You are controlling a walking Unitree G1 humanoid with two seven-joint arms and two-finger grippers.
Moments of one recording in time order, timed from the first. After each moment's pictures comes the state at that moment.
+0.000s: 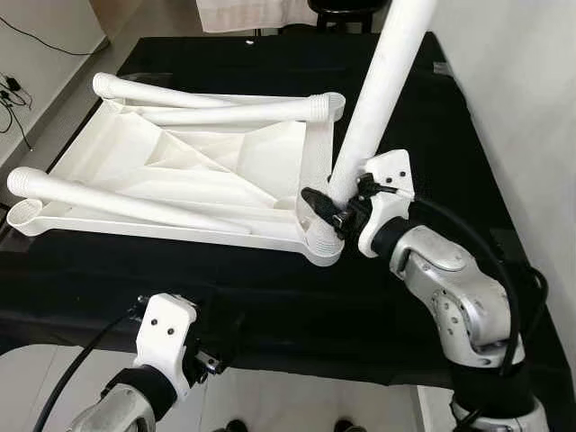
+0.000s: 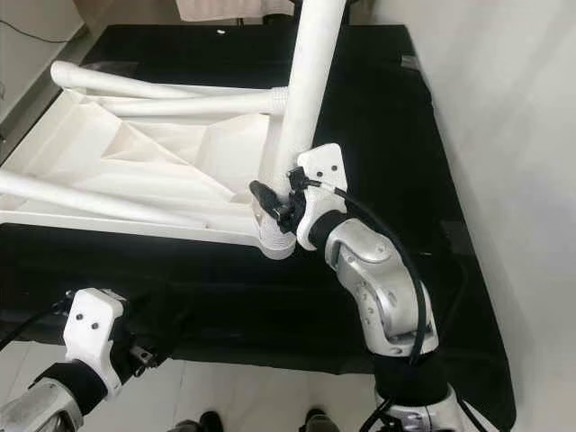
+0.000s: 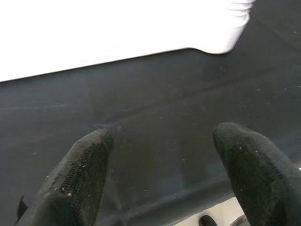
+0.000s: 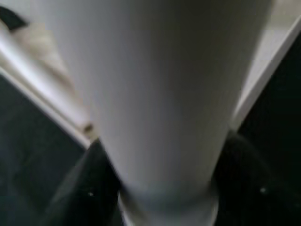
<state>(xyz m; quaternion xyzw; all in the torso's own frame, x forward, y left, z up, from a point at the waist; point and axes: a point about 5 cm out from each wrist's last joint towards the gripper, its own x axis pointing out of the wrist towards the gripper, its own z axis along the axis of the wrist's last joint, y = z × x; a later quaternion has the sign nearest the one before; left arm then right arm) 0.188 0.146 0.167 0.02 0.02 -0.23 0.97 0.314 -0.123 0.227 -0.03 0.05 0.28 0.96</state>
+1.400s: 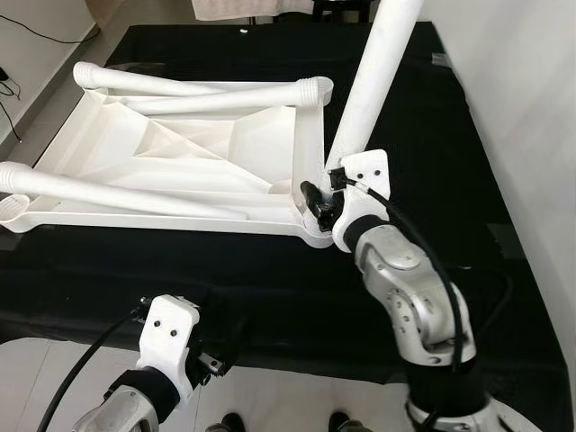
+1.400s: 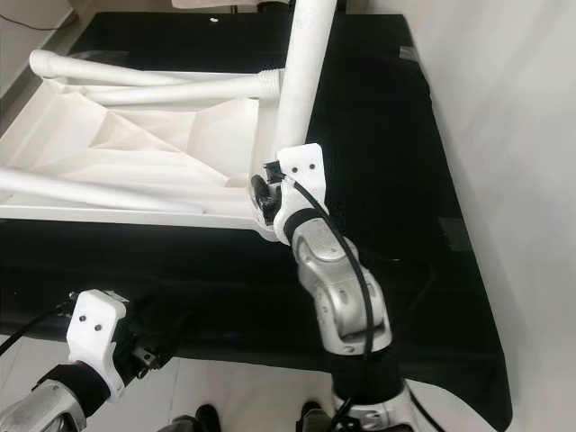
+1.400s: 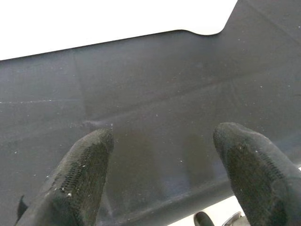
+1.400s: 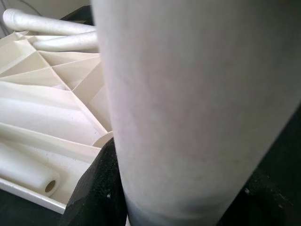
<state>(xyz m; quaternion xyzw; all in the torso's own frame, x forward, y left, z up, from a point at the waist) 0.187 0.144 0.166 0.02 0.02 -0.23 0.97 0.314 -0.084 0.252 -0.01 -0.02 0.12 0.99</state>
